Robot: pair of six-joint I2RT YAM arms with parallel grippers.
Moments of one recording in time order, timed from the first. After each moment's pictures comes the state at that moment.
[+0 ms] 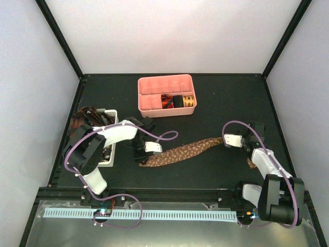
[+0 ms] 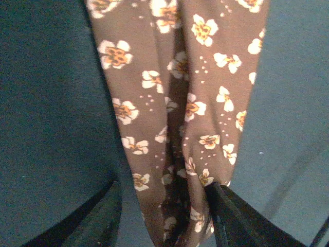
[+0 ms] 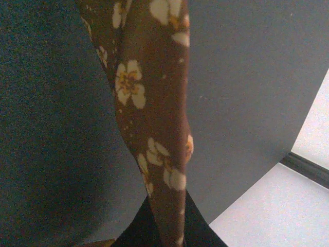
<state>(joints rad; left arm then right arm) -0.61 1.70 0.97 -0.93 0.18 0.71 -0.14 1.13 0.44 -0.17 -0.01 -1.73</state>
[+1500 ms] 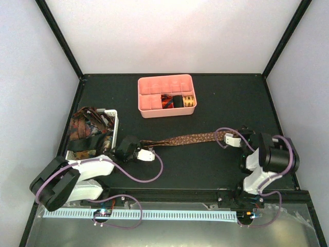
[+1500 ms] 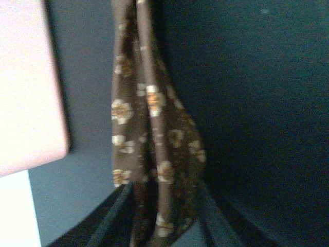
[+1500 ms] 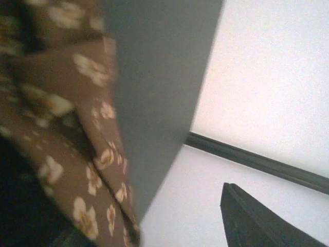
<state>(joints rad) -0.65 1.23 0.26 0.24 -0.18 1.15 -0.21 1.75 0.11 1.28 -0.11 -1.79</state>
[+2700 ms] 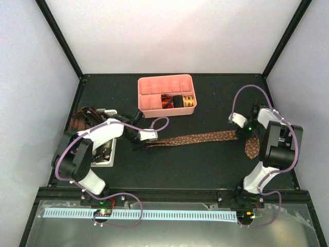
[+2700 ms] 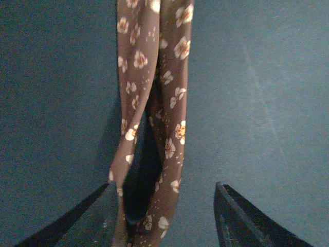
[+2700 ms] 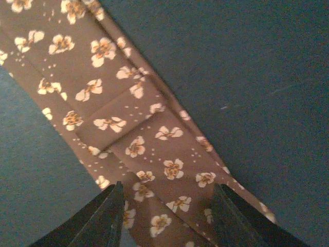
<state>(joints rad) -0.44 1.56 0.93 -0.71 0.29 0.83 -0.23 1.73 1.08 -0.75 -0.20 -1.23</state>
